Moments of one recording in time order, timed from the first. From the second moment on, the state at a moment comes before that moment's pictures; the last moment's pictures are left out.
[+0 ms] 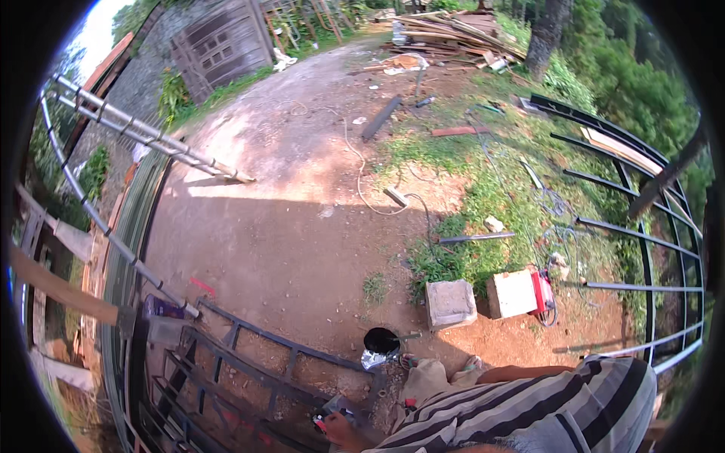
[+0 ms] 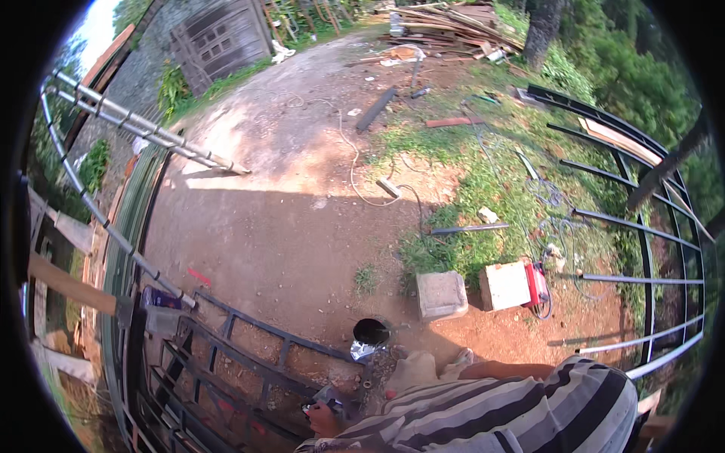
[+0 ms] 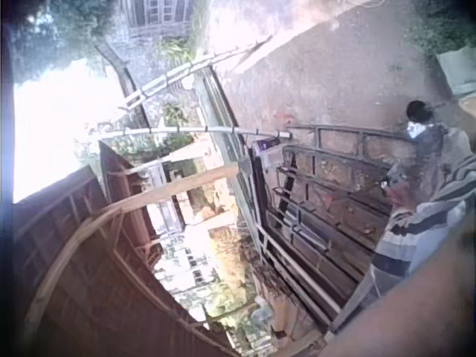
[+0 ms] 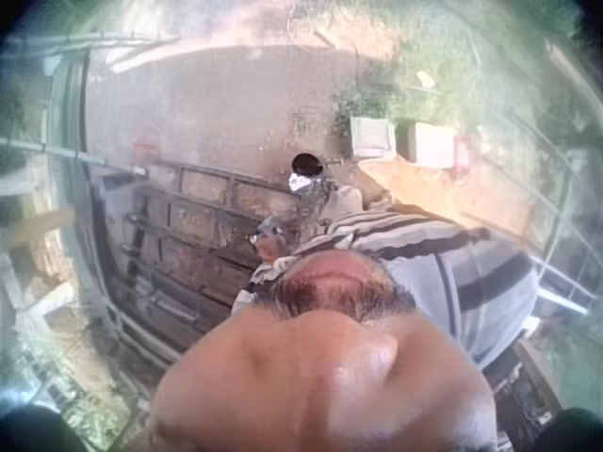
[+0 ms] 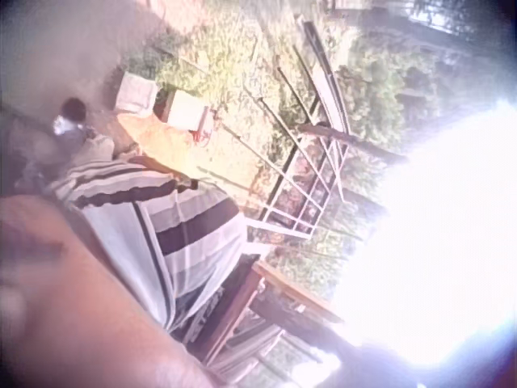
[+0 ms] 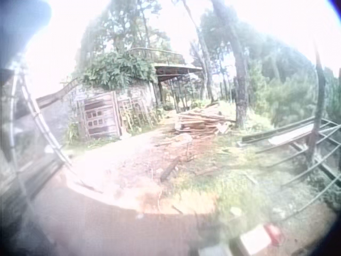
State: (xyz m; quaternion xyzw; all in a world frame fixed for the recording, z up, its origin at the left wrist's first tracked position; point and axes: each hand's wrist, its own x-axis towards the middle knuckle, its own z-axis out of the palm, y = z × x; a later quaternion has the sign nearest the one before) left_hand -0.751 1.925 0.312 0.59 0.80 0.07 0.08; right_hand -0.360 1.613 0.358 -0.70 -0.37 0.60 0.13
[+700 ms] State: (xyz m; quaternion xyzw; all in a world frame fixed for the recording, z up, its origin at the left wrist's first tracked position) left_hand -0.551 1.892 0.311 0.79 0.43 0.07 0.43; right_hand -0.500 1.190 0.226 -0.76 0.38 0.38 0.36
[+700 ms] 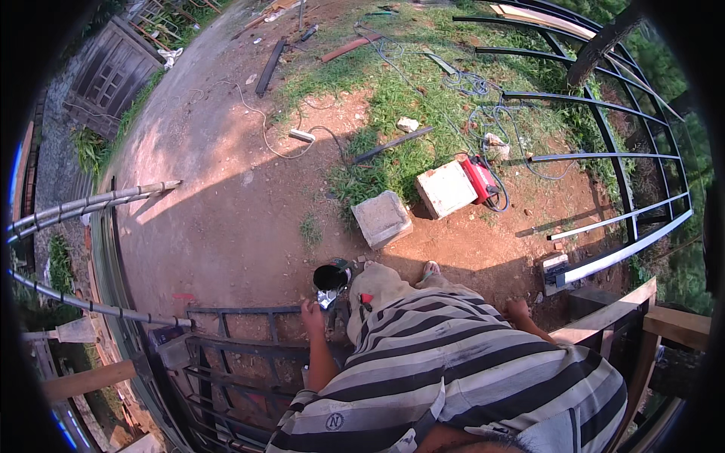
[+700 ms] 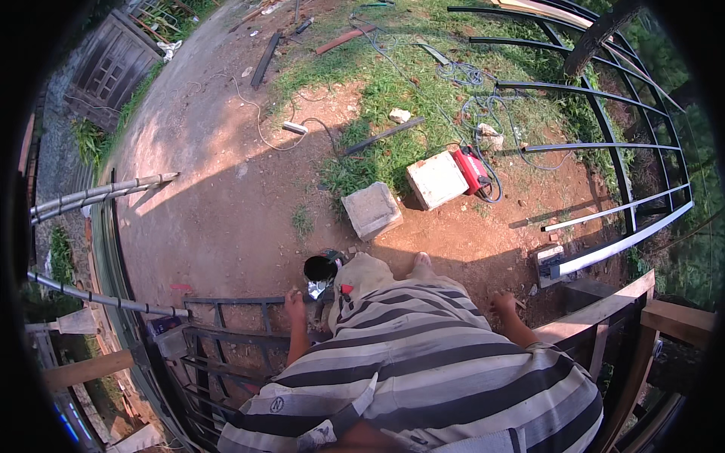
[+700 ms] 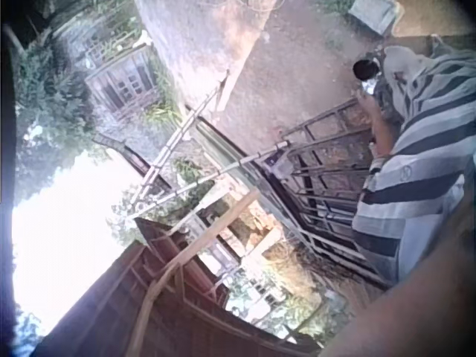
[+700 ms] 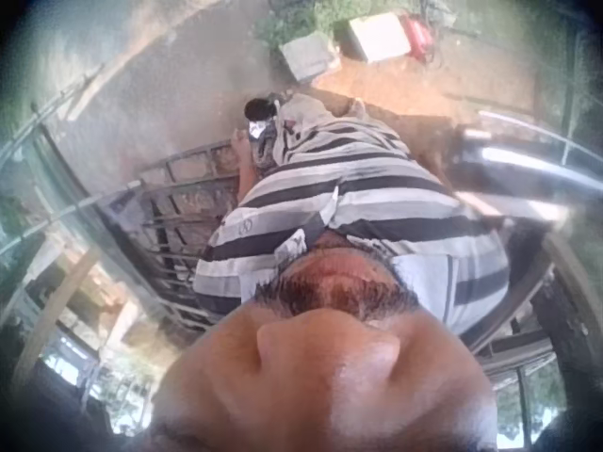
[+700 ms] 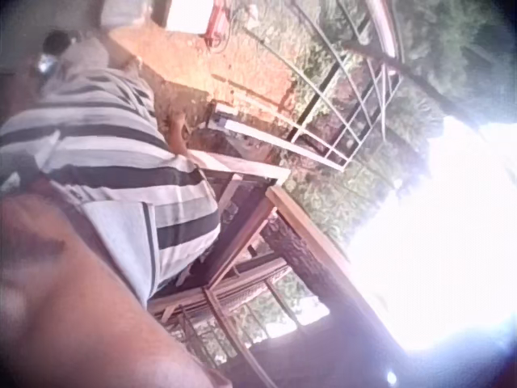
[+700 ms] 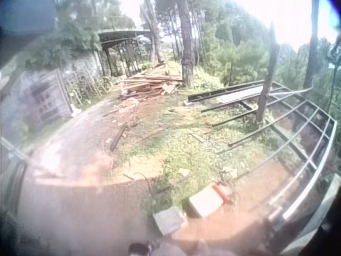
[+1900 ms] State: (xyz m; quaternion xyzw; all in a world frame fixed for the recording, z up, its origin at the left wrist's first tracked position) left_hand -0.361 2.215 0.194 0.33 0.74 0.07 0.59; right_hand -0.097 1.641 0.408 -0.96 0.17 0.15 0.15
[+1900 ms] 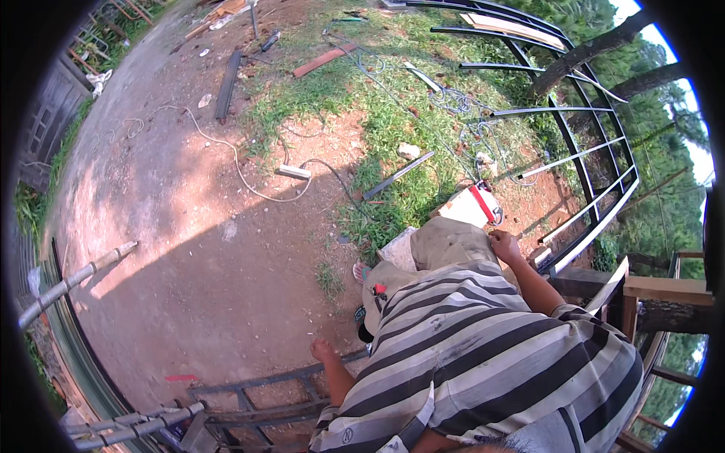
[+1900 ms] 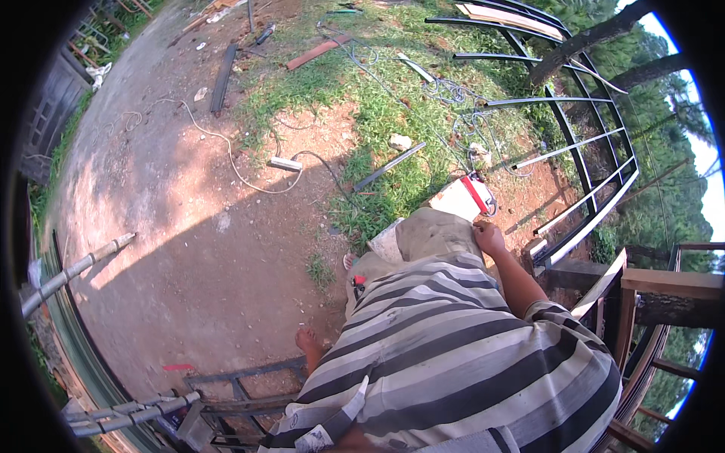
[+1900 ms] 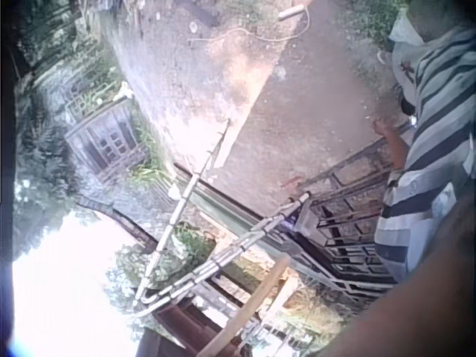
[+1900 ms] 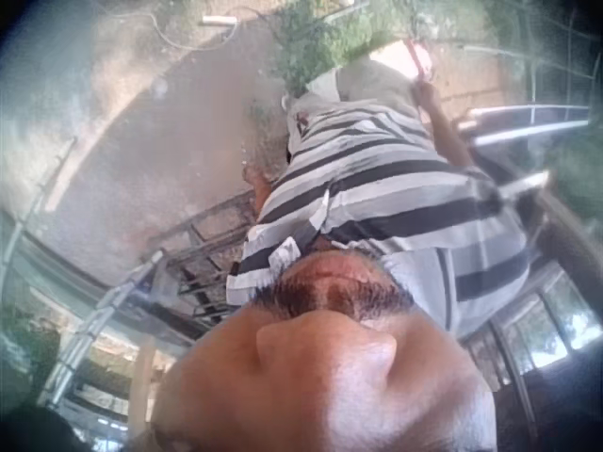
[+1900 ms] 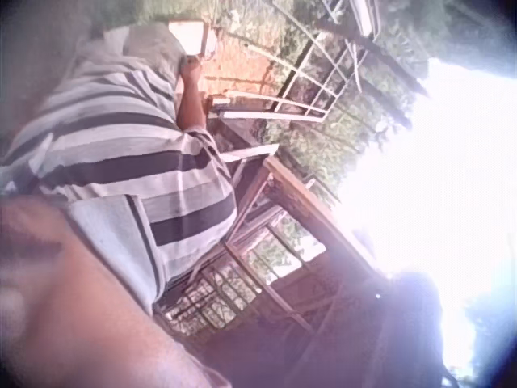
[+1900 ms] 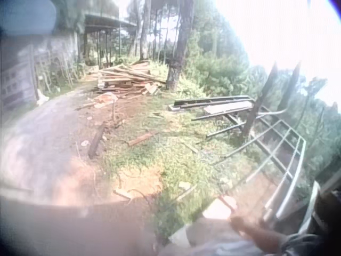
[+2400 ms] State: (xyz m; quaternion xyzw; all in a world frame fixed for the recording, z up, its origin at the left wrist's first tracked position) left_hand -0.194 2.383 0.179 0.20 0.55 -0.02 0.81; right_hand -0.014 1.741 0.322 -0.86 0.24 0.36 0.27
